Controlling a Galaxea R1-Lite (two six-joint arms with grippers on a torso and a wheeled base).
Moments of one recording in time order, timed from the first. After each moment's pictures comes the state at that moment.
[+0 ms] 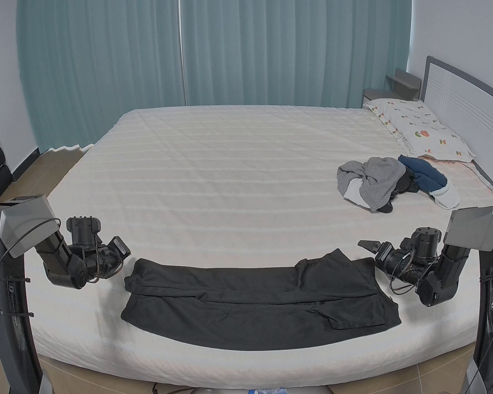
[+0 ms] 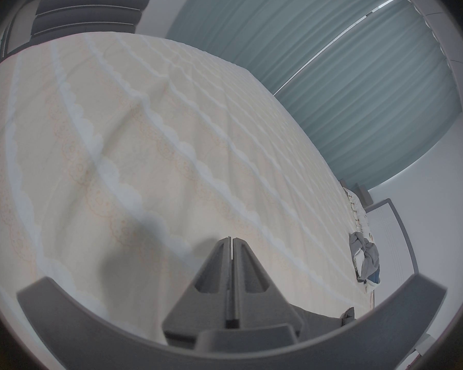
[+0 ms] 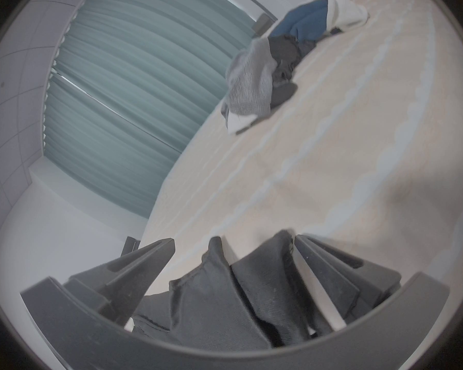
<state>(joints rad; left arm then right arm) 0.09 2.38 -0.90 -0.87 -0.21 -0.75 0.01 2.47 -0.73 -1.35 0.33 0.80</state>
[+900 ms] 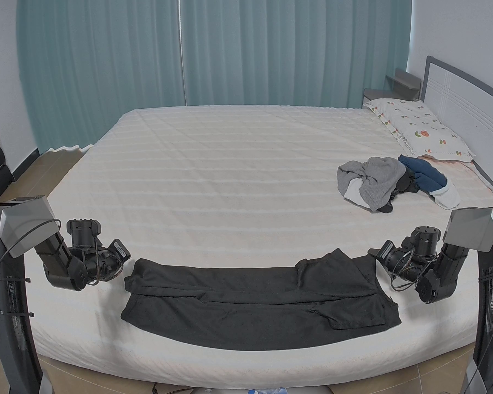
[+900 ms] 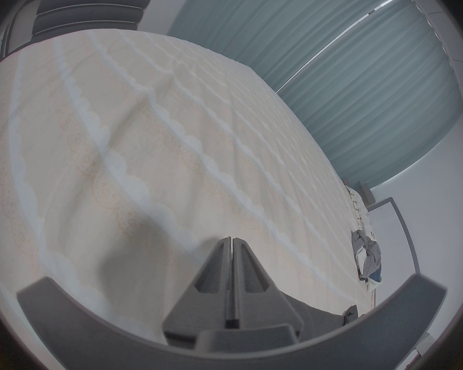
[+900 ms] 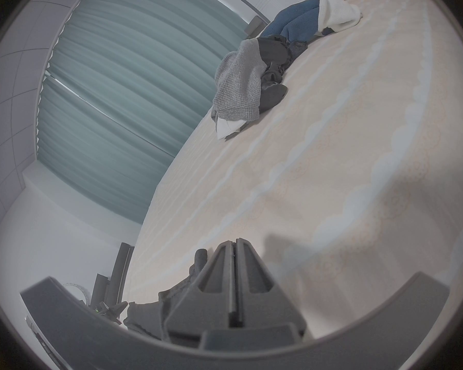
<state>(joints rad) 0.09 2.38 -0.88 -0.87 -0.21 -0.75 0.00 2.50 -0.78 -1.31 0.30 0.81</state>
